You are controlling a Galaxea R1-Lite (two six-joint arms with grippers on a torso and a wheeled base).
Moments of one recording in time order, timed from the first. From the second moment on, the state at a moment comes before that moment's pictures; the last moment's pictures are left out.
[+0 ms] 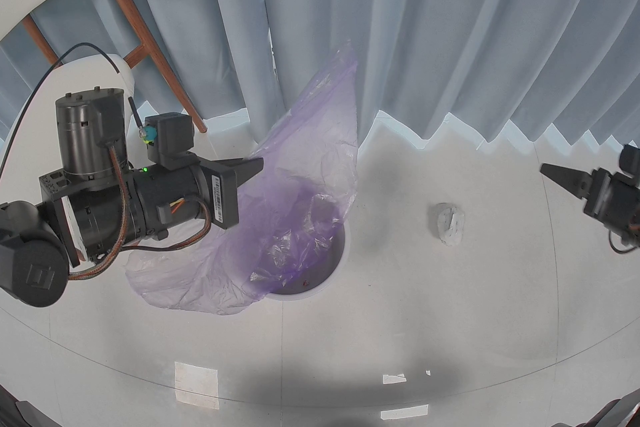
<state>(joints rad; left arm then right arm) -0.52 1.57 -0.85 -0.55 -0.14 -0.05 0.13 1.22 -0.62 -0.37 0.21 0.35</state>
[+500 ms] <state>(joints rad) -0.56 1.54 -0.79 -0.55 -0.14 -0.06 0.27 1.95 -1.12 -0.55 0.26 0.46</state>
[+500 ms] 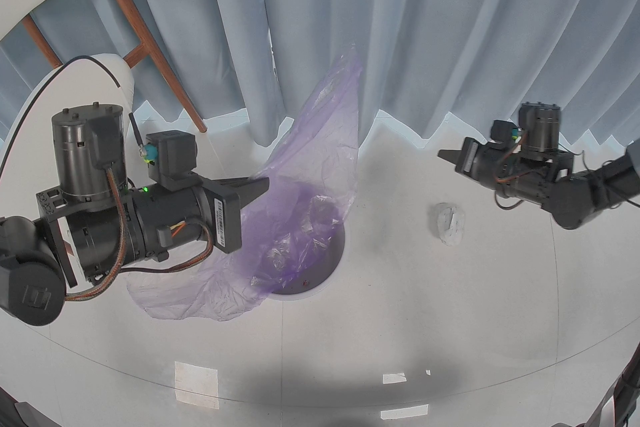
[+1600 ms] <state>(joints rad) -0.55 1.56 -0.83 -0.55 -0.14 -0.06 0.57 2.54 -1.64 -0.87 0.47 0.08</state>
